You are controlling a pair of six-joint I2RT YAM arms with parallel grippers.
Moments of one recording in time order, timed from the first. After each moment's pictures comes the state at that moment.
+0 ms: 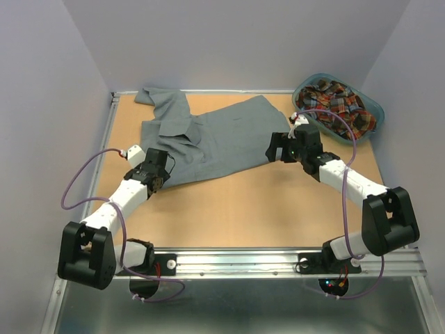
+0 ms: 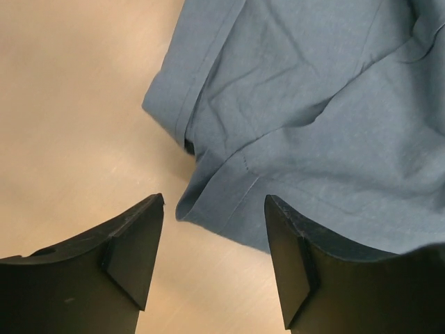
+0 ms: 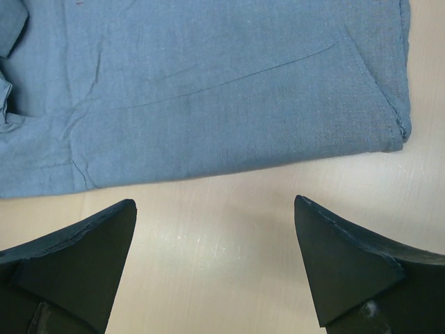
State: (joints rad) left arm -0.27 1.20 0.71 -0.51 -0.55 -0.86; right arm 0.32 1.42 0.87 -0.04 -0.08 0.29
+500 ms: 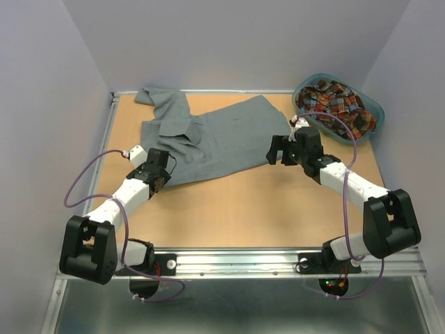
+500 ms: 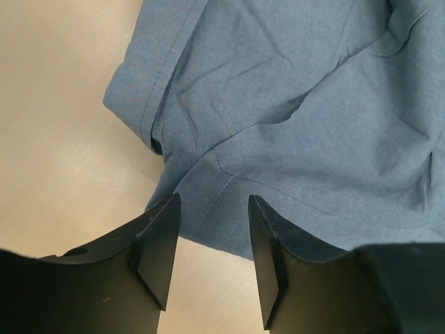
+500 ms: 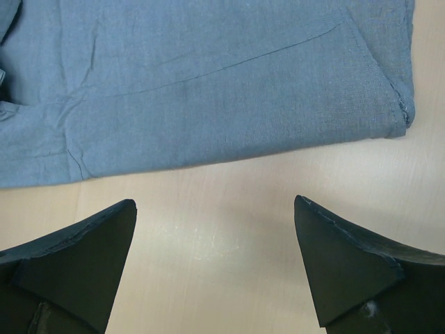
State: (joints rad) left arm -0.27 1.22 0.67 -0.43 -0.49 -0.89; right arm 0.32 1.40 0.83 -0.04 -0.09 0.29
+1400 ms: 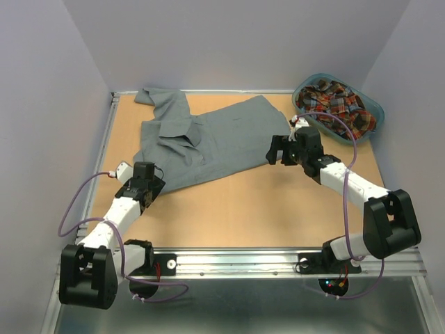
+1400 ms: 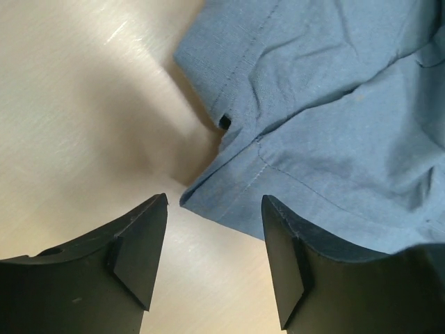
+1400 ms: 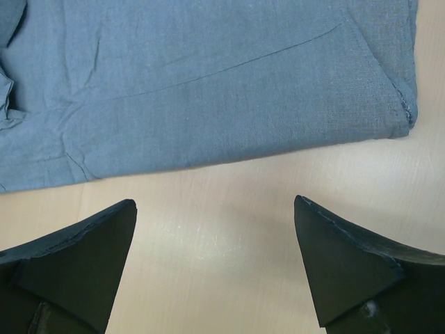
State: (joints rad) left arm -0.14 1.03 0.49 -0.41 -0.34 -1.03; right arm 0.32 1.40 0.83 -0.04 -0.09 0.30
